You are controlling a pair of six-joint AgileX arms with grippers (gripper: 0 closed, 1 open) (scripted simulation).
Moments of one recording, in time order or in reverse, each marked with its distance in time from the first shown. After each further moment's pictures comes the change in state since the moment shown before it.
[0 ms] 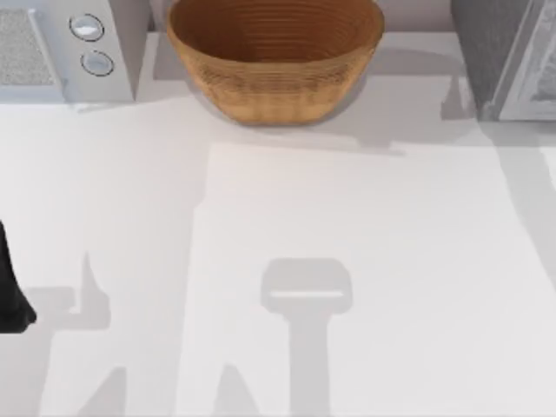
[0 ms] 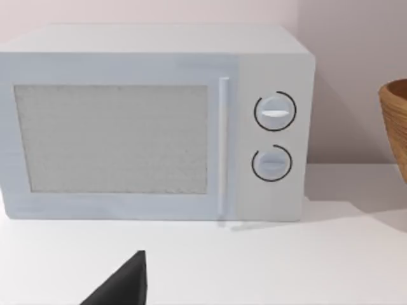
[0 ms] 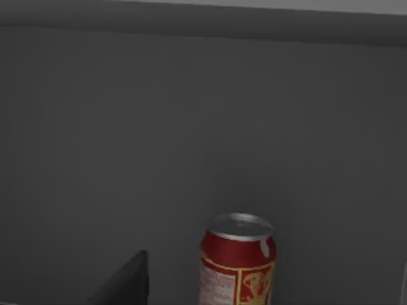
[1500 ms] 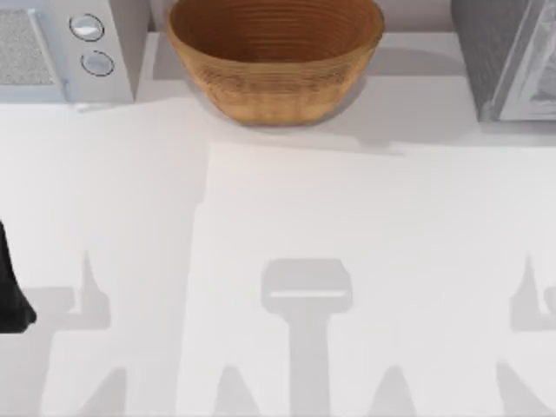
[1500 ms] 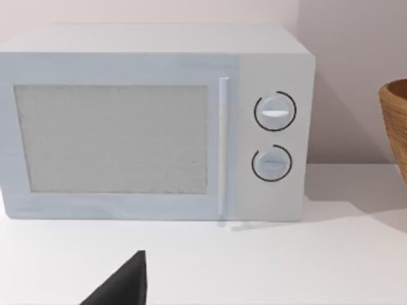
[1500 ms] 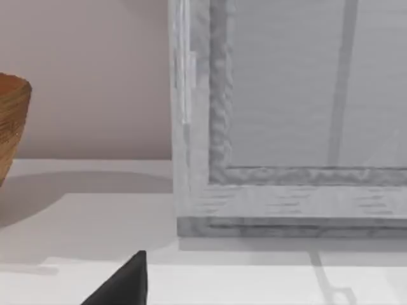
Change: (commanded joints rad) left arm 0.000 0.000 0.000 0.000 0.000 0.000; right arm -0.062 -1.283 -1.853 0.349 -0.019 0.044
